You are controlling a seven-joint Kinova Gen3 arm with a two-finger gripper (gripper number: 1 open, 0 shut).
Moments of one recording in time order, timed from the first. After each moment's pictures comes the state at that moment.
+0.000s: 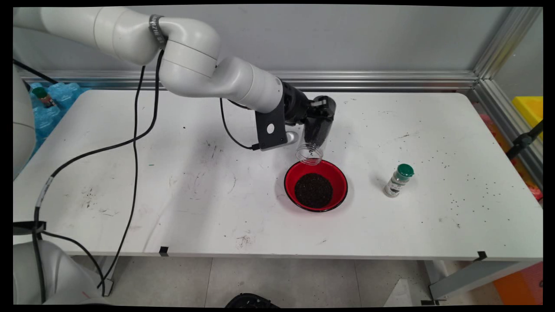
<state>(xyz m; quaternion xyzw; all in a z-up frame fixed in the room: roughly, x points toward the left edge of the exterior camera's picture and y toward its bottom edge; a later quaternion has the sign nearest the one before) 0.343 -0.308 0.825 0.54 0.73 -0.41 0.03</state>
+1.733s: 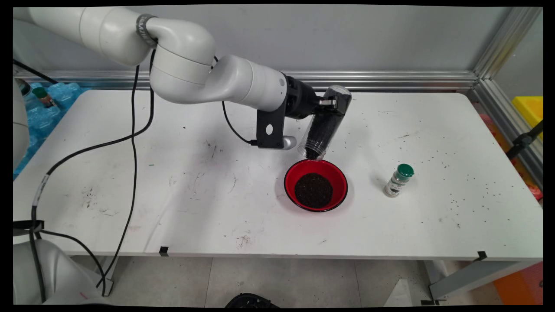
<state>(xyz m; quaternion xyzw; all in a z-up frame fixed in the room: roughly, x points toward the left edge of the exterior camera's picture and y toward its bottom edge) 0.330 -0.288 0.844 0.61 0.64 -0.45 0.08</state>
